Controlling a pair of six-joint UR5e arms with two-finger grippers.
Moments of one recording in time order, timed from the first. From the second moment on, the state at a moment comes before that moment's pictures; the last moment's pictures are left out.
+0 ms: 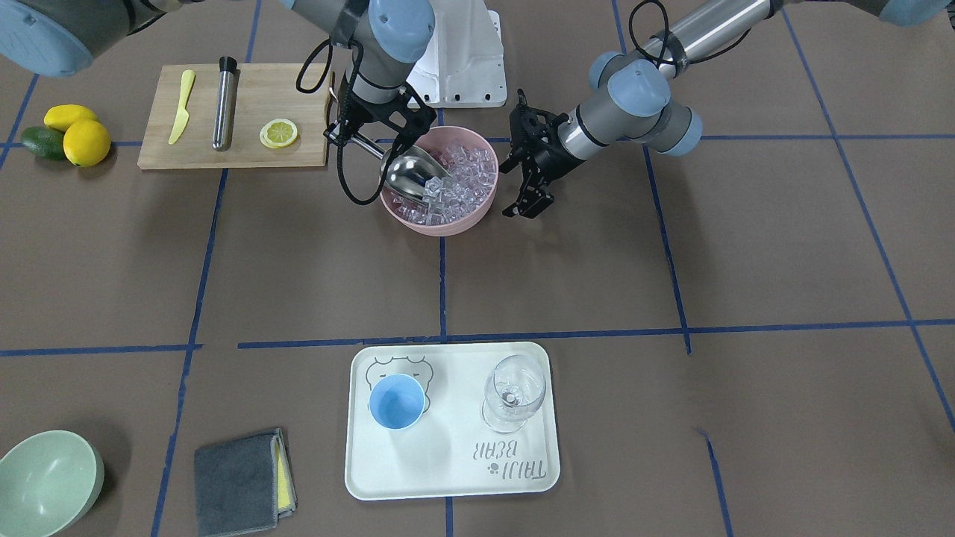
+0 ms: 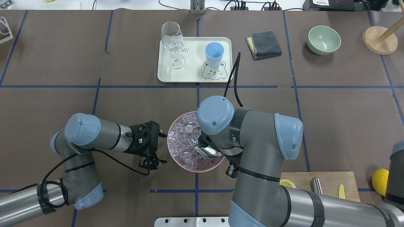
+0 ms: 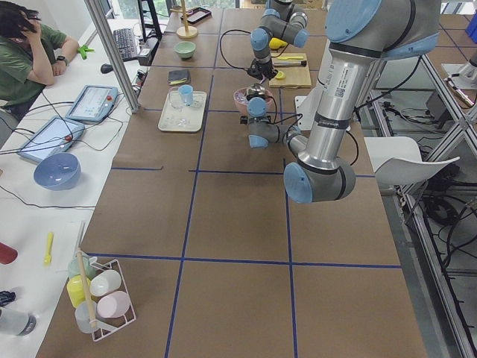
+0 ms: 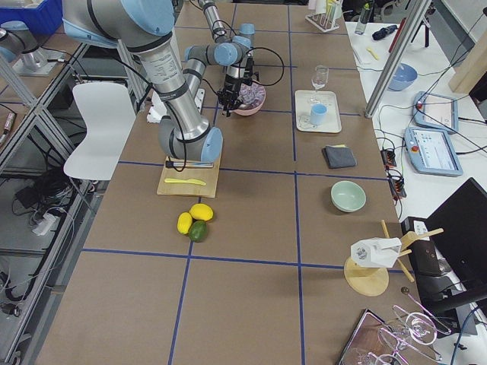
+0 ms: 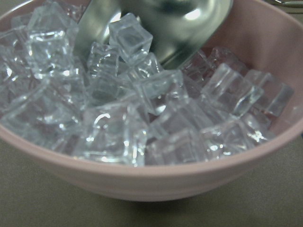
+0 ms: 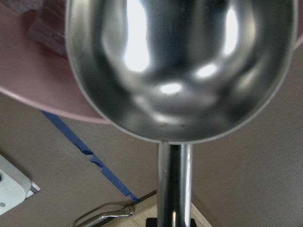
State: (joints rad) left arm -0.44 -1.95 -1.55 -2.59 -1.98 0.07; right arm 0.37 -0.87 1.89 -2.28 1.90 0.20
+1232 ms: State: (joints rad) left arm -0.44 -1.95 -1.55 -2.59 -1.98 0.06; right arm 0.50 -0.93 2.05 -2.17 1.97 0.28
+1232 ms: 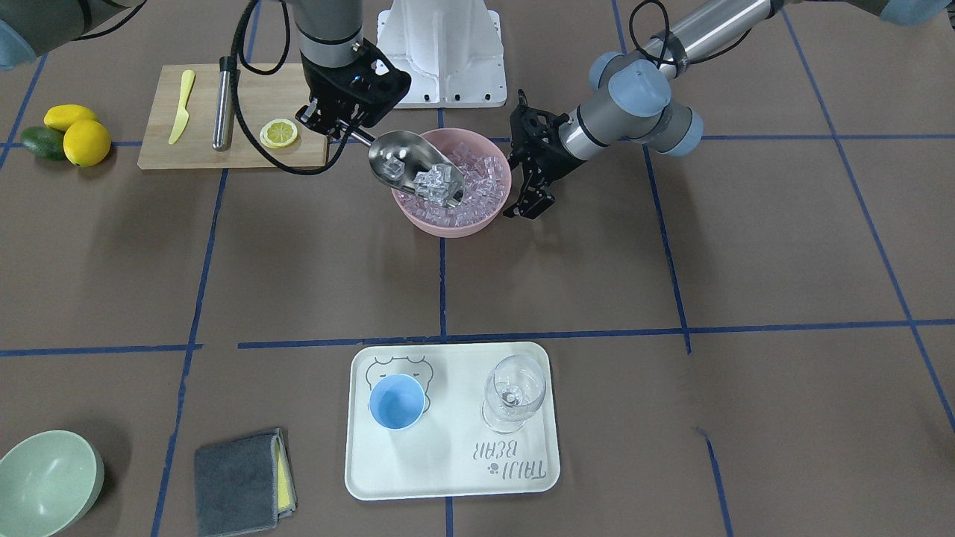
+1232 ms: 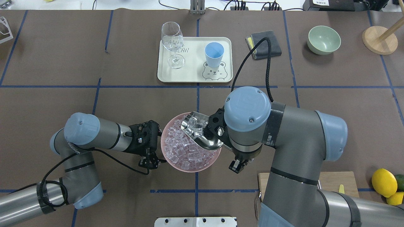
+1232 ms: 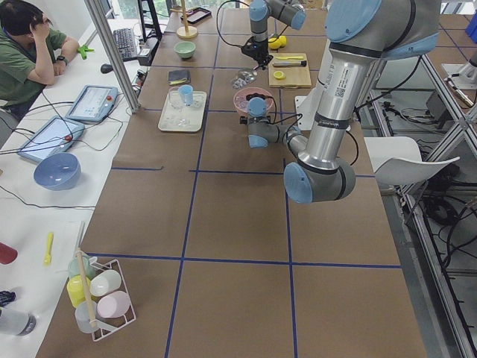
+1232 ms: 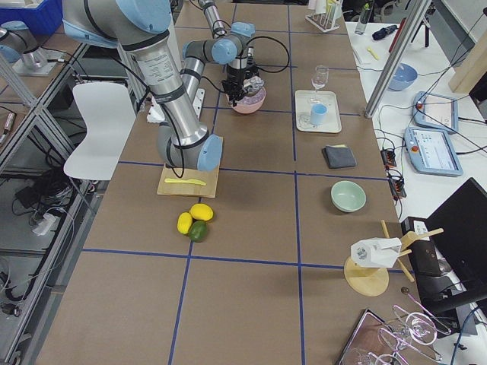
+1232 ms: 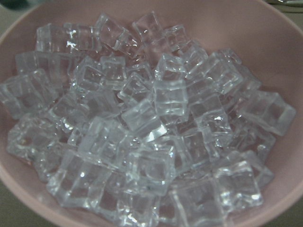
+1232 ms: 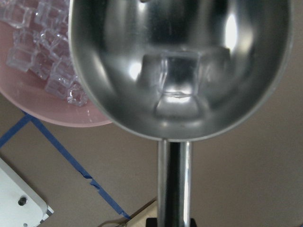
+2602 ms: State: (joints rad) left arm -0.44 -1.95 -1.55 -2.59 -1.98 0.06; right arm 0.83 -0.53 1.46 -2.33 2.23 0.32
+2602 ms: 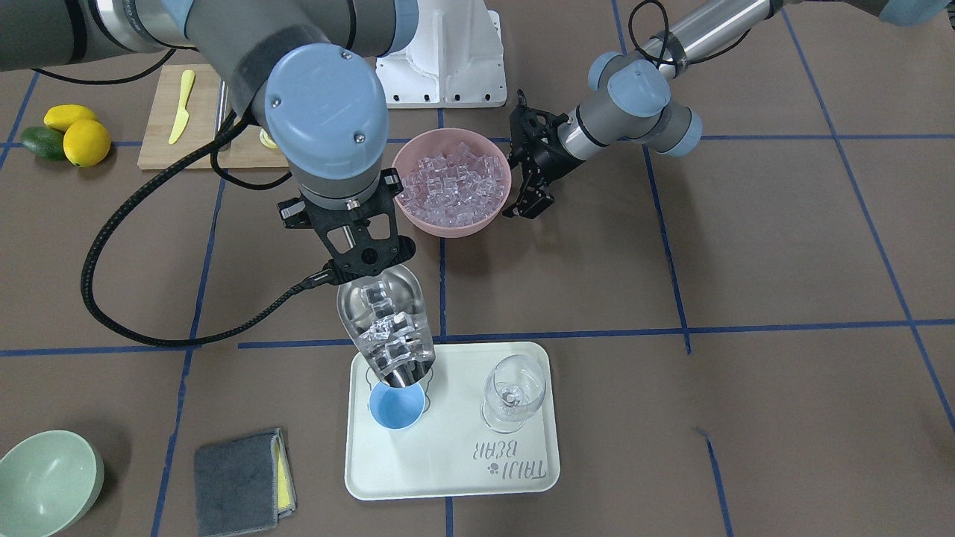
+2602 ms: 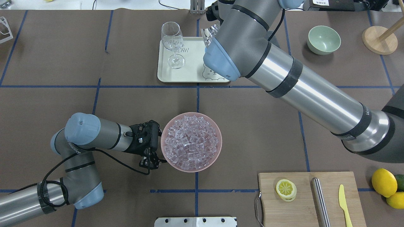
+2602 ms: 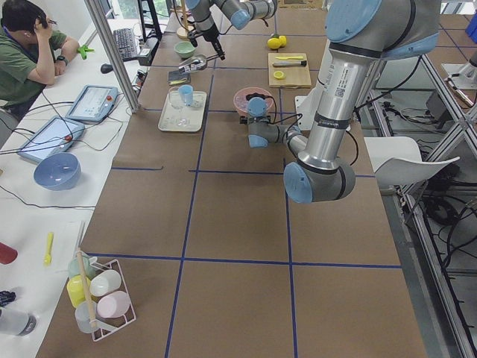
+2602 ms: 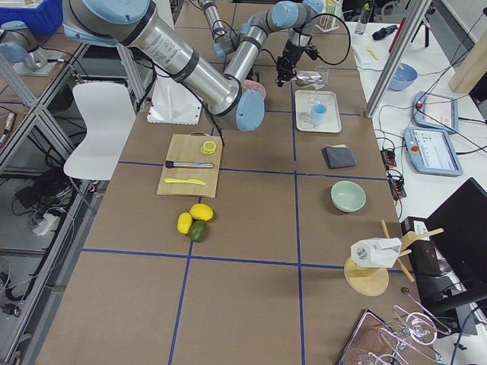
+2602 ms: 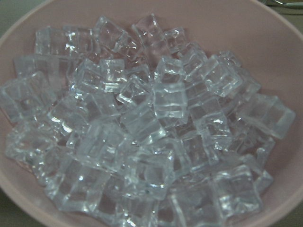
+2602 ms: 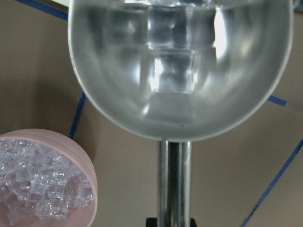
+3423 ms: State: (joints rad) left arm -0.44 -1.95 -1.55 -2.59 -1.98 0.05; right arm 0.81 -0.58 1.36 -2.19 2.24 0.32
